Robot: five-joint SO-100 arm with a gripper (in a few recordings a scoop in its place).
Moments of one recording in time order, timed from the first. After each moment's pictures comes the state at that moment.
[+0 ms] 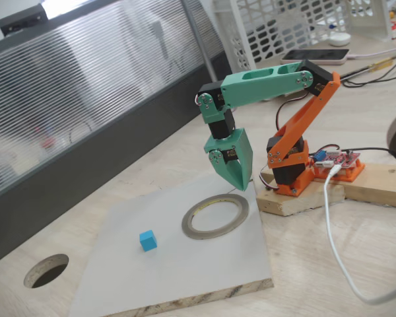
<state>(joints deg) 9.4 134.2 134.9 93.3 100.3</state>
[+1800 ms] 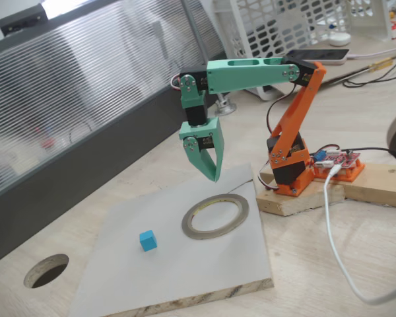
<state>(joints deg) -3.4 124.1 113.7 93.8 100.7</state>
